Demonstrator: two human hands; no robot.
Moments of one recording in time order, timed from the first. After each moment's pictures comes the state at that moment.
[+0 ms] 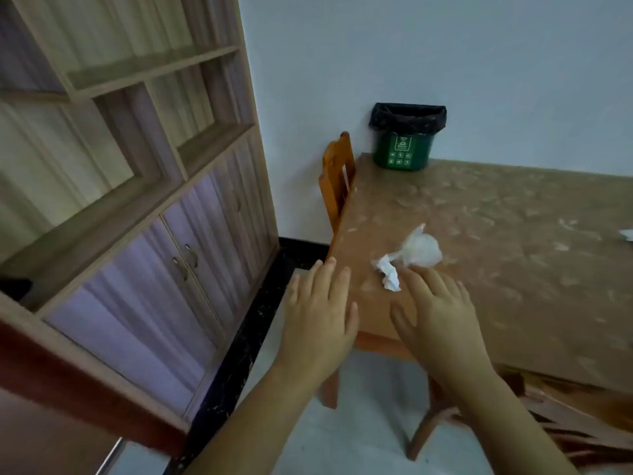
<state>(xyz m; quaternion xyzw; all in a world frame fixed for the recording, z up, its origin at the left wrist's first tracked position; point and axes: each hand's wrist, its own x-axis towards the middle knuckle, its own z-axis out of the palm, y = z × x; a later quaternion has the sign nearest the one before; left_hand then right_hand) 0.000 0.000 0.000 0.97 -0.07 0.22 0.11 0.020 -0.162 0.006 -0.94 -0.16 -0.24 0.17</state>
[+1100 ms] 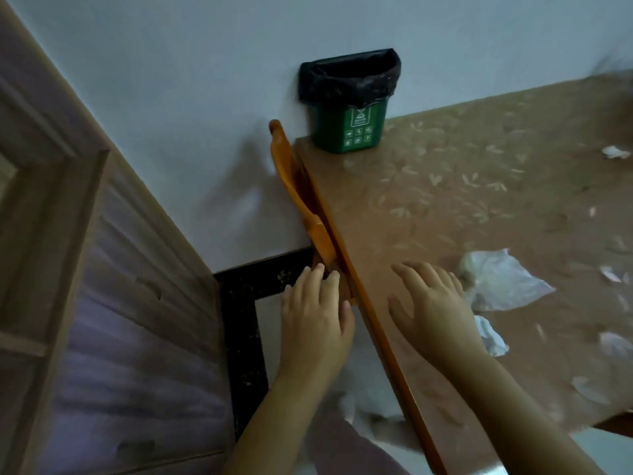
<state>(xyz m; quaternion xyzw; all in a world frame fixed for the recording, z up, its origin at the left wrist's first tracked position) 0.381 0.188 -0.059 0.94 -0.25 0.10 0.21 0.335 0.028 -0.057 -0.97 0.10 -0.17 0.13</state>
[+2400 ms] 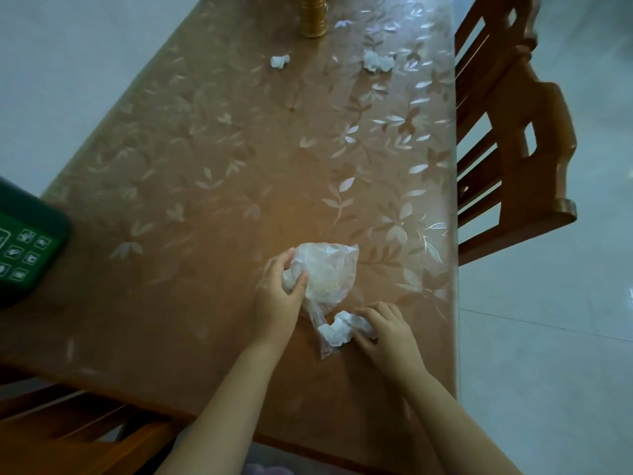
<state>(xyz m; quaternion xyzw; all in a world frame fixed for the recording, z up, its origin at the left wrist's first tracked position) 0.464 -0.099 -0.149 0.72 -0.53 -0.23 0.38 0.280 -0.081 -0.222 -0.76 0.56 -0.23 0.23</state>
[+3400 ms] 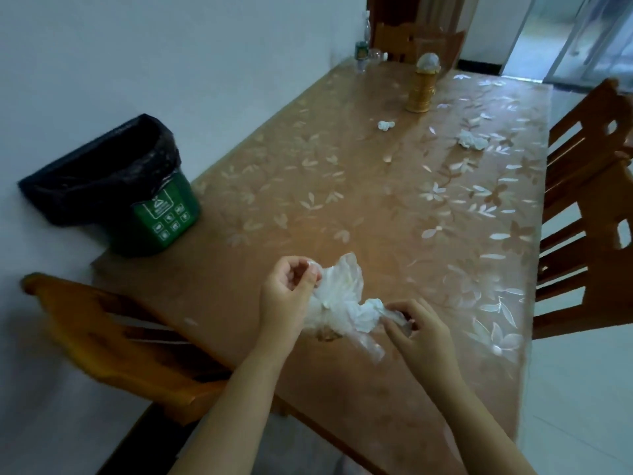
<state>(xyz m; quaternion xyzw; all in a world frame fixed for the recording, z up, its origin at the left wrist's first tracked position) 0.535 -0.024 -0.054 0.68 -0.34 -0.26 0.60 0.354 -0.069 -0.107 -0.74 0.47 -0.35 0.33</state>
